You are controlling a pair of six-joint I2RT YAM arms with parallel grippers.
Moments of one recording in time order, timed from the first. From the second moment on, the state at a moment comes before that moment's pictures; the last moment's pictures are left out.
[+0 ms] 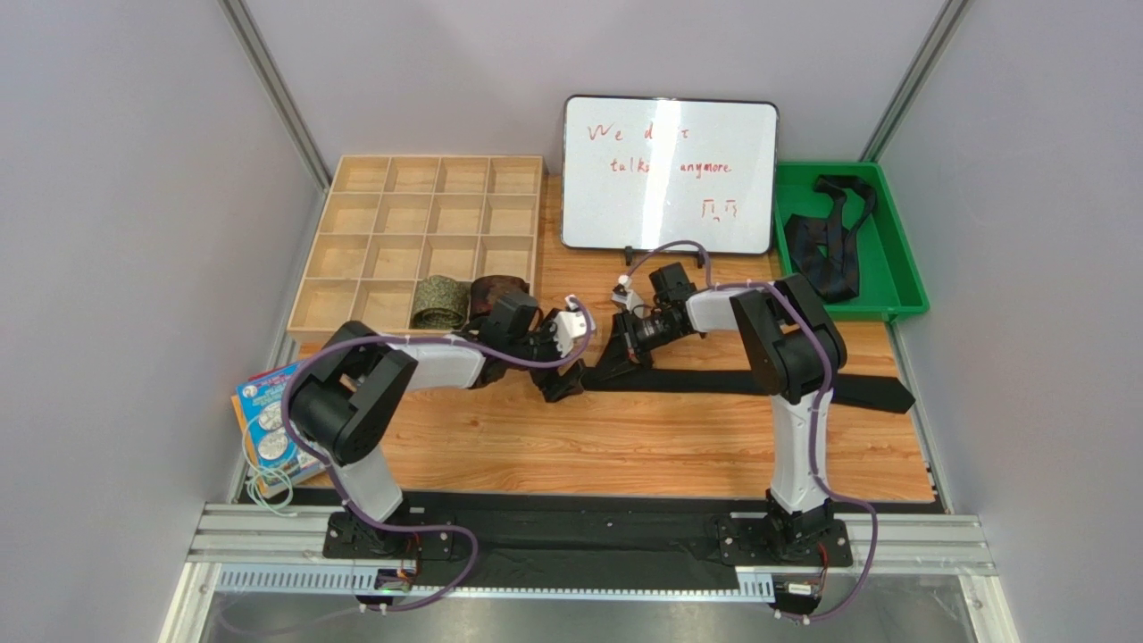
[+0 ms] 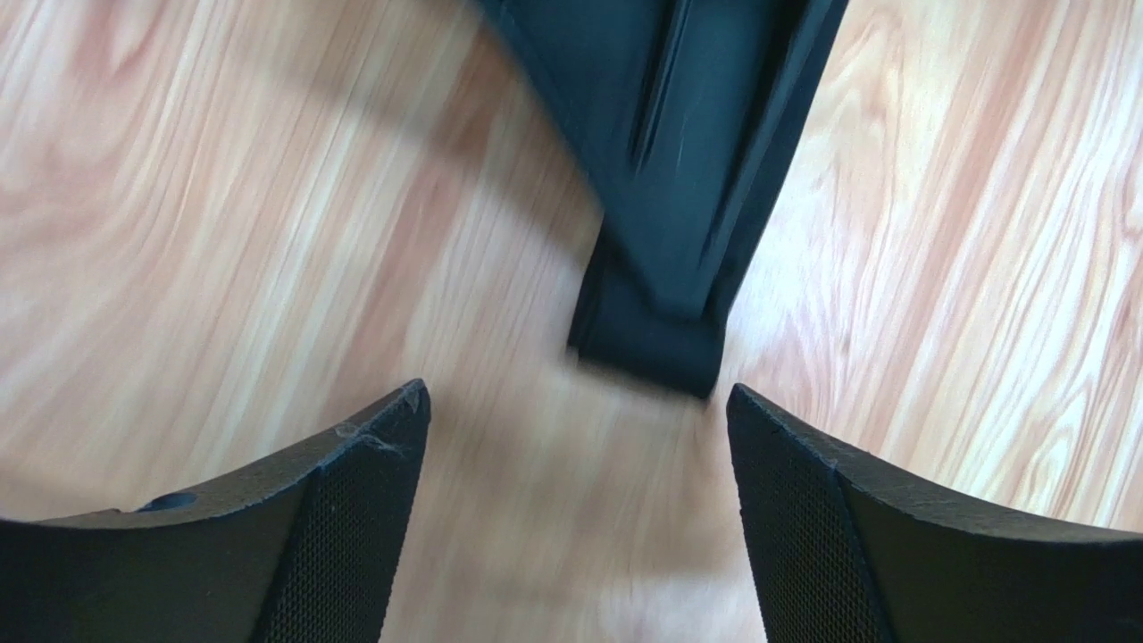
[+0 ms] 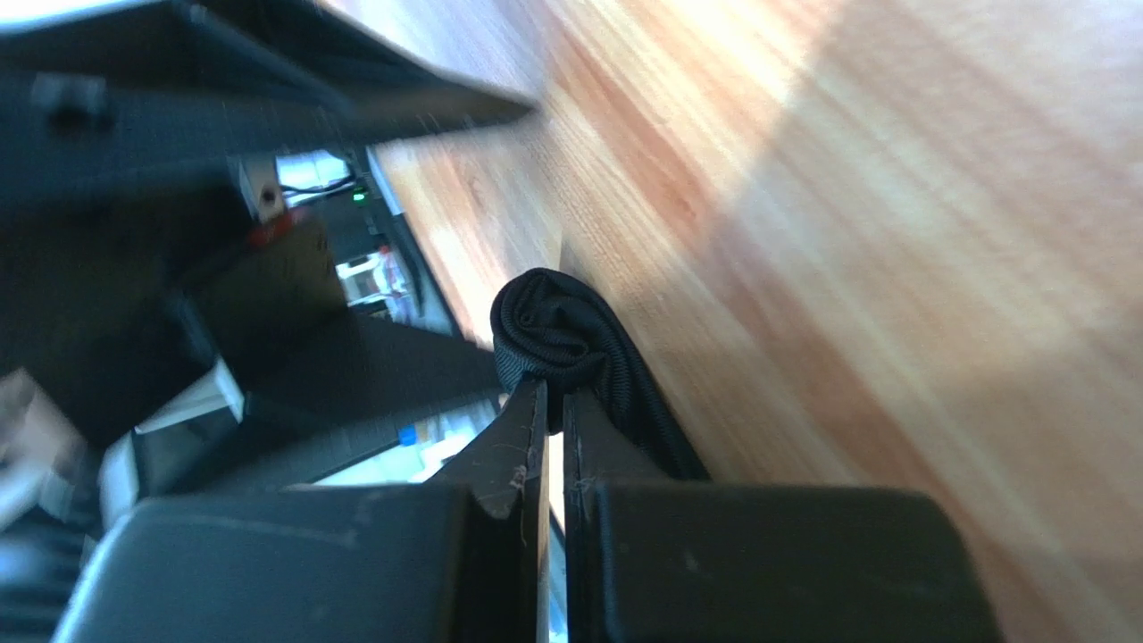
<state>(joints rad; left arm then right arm) -0.63 1.75 0.82 0.17 0.52 0.36 0.39 2.10 1.15 -0.23 -1.03 0.41</state>
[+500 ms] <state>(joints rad) -0.62 1.82 0.62 0.71 0.58 0.23 0.31 2.18 1.13 -0.10 -1.22 0.45</state>
